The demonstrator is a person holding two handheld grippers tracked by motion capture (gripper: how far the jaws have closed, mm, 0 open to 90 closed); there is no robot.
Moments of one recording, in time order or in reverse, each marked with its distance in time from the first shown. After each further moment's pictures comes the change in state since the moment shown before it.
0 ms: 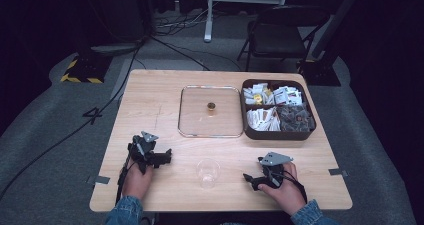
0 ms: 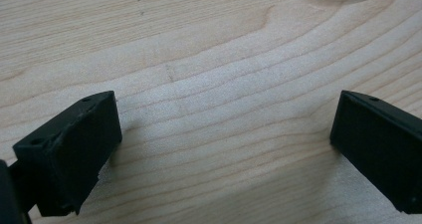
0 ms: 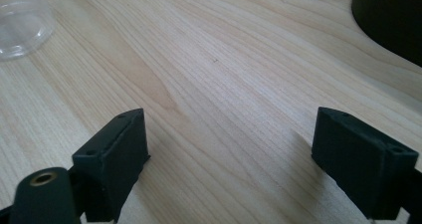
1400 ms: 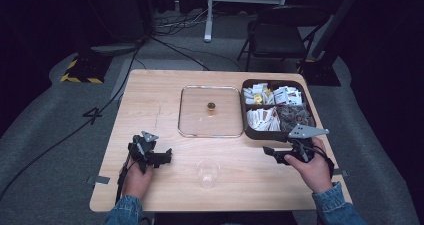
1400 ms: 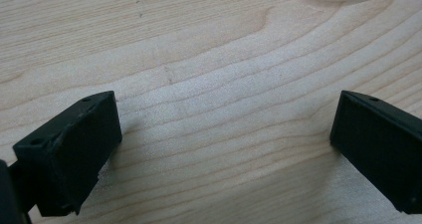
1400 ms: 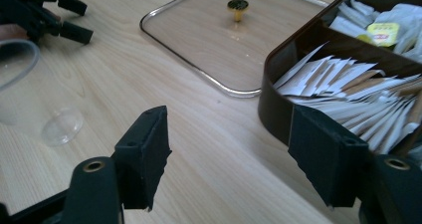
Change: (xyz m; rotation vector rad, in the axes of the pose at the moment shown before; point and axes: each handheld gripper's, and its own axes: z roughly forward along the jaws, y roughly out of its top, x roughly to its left) left arm 0.001 0.001 0.001 -0.001 -0.004 0.008; right arm -0.062 0.061 -0.076 -0.138 0.051 0.045
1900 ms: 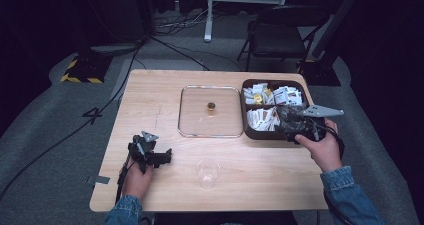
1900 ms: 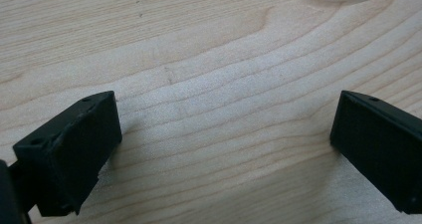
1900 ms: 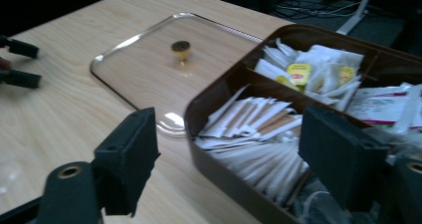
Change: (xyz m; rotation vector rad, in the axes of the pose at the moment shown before) left arm 0.000 0.000 0.000 0.000 0.000 0.000; right arm -0.058 0.024 -0.006 -0.067 -0.093 0.024
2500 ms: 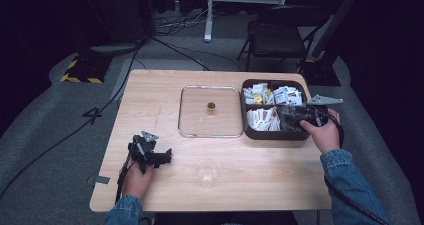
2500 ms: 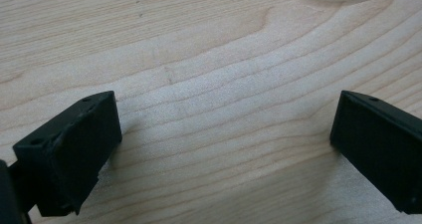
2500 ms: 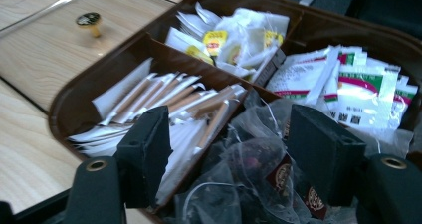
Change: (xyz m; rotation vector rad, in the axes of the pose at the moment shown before) left arm 0.000 0.000 0.000 0.000 0.000 0.000; right arm -0.070 -0.016 0.030 0.088 -0.112 0.059
